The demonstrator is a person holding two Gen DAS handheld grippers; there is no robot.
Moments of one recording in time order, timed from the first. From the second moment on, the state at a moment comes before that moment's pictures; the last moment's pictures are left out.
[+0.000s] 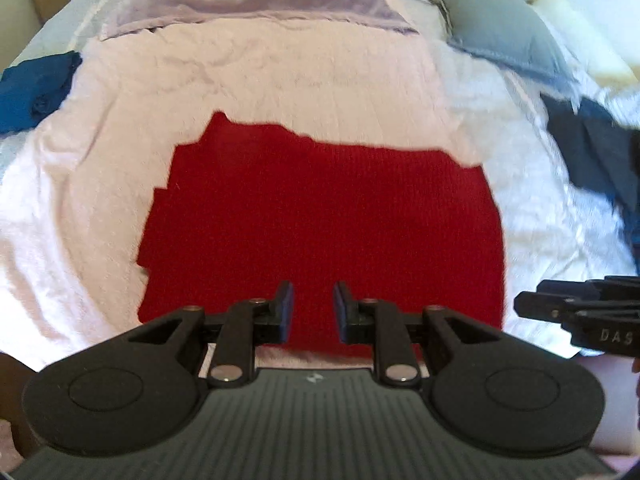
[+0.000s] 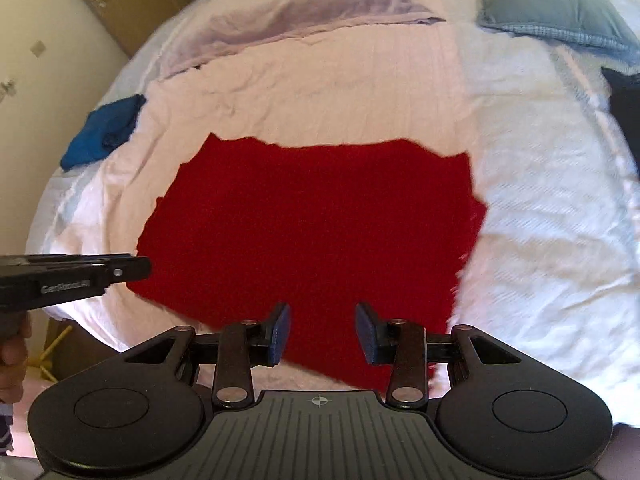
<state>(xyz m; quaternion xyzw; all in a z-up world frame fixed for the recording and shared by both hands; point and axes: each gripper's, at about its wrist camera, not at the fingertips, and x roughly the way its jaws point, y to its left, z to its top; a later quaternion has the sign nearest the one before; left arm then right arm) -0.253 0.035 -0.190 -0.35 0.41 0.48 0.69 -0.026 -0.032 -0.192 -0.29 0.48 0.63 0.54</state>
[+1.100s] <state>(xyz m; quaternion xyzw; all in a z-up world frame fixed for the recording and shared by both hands) -0.055 -0.117 -0.268 -0.62 0.20 0.71 0.26 0.142 0.080 -0.266 -0.55 0.30 0.75 0.23</state>
